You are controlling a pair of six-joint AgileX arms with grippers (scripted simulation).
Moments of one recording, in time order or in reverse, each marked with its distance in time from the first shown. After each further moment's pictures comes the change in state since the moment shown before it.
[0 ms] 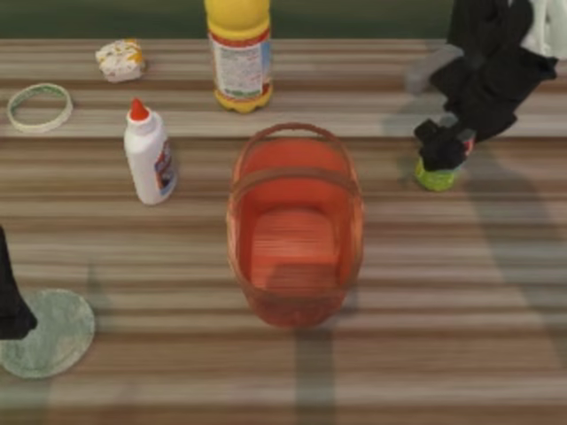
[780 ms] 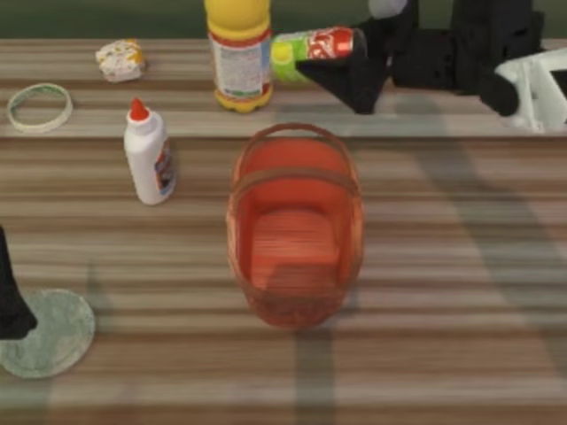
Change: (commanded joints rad) left arm 0.000 0.000 0.000 0.000 0.000 0.000; right arm 0.092 -0.187 -0.446 1.307 -0.707 0.389
